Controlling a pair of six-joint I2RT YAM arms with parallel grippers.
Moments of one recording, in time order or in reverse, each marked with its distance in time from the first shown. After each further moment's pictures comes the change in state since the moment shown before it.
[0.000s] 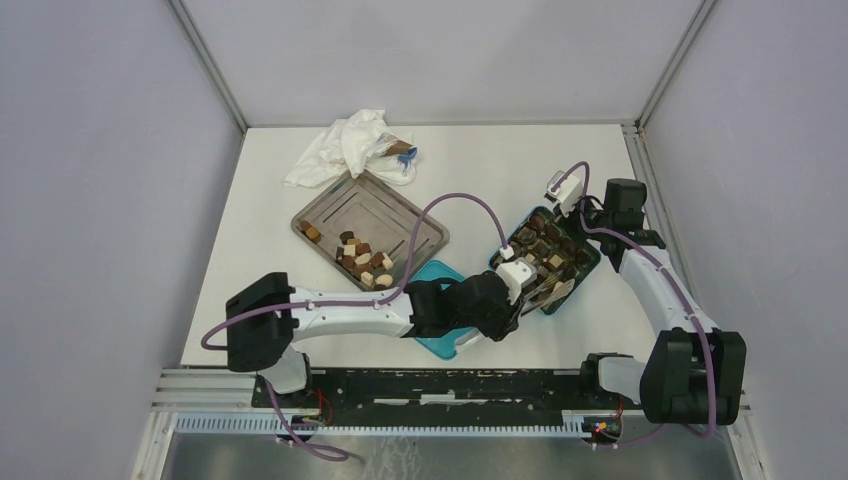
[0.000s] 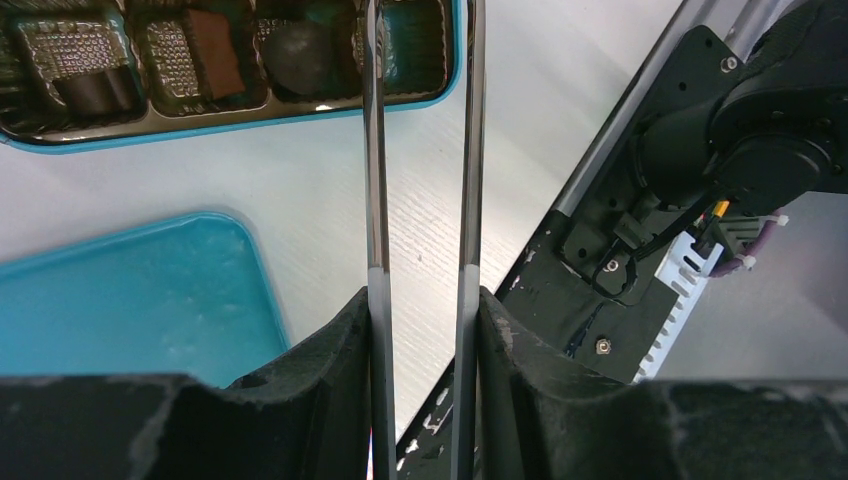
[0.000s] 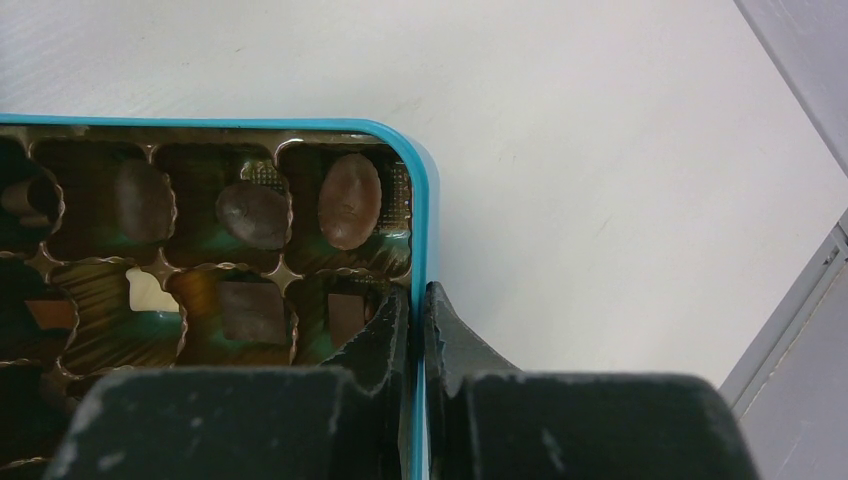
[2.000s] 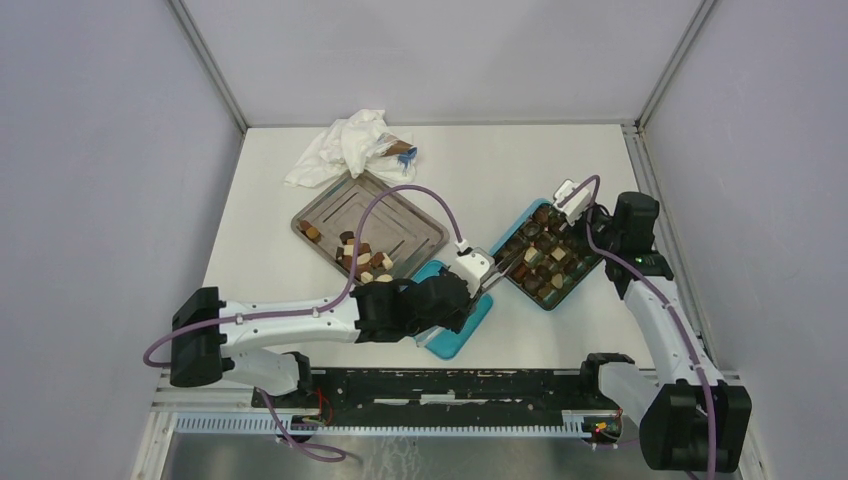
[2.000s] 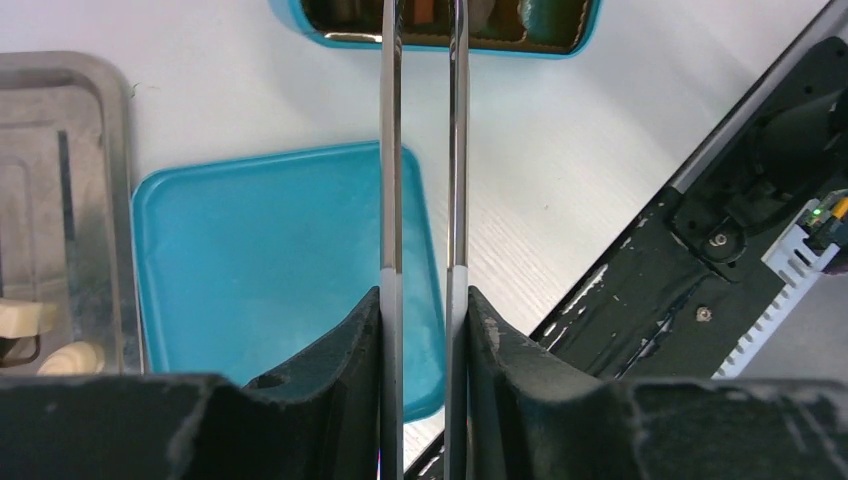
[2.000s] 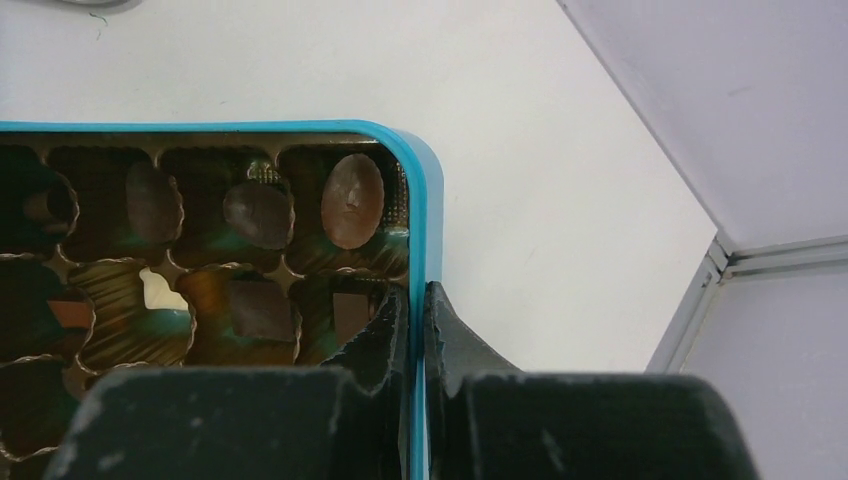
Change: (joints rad) left arm -0.003 -0.277 -0.110 -0.182 -0.223 0.023; right arm 0.000 -0.198 -0.098 0.095 -0.014 0.003
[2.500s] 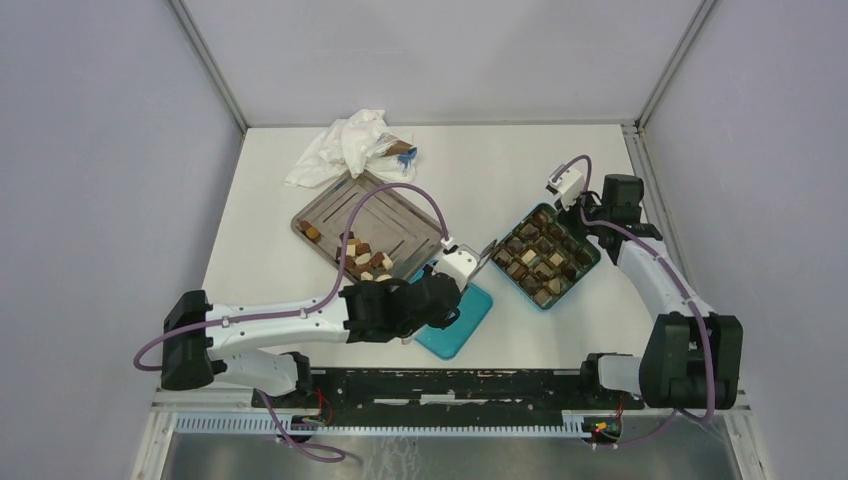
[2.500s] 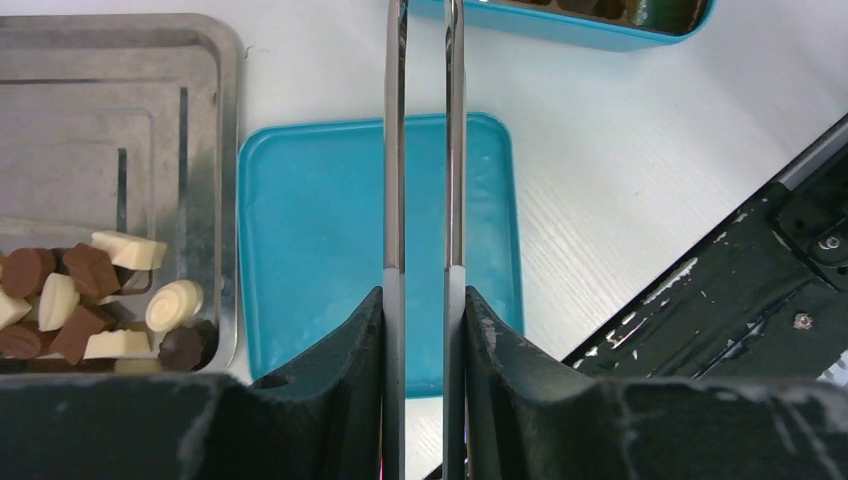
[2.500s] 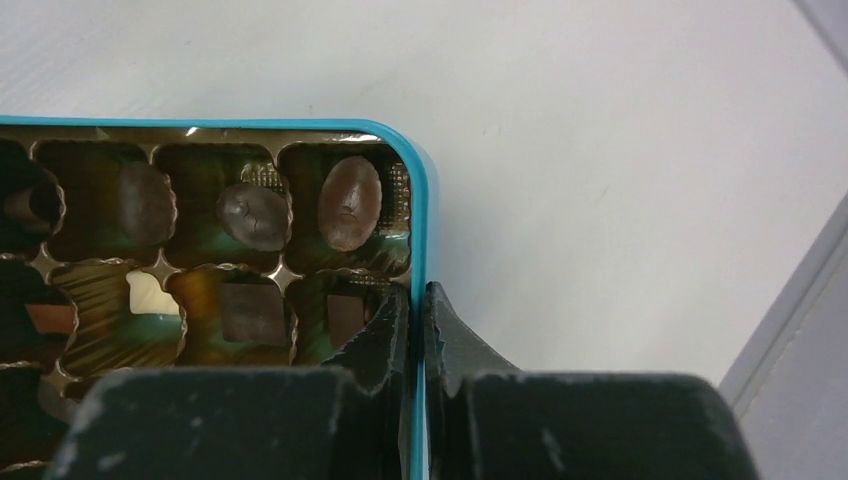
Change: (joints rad) left arm 0.003 -0.052 -0.001 -0.140 -0.132 0.000; right arm 0.002 0.228 0.105 -0.059 0.074 0.063
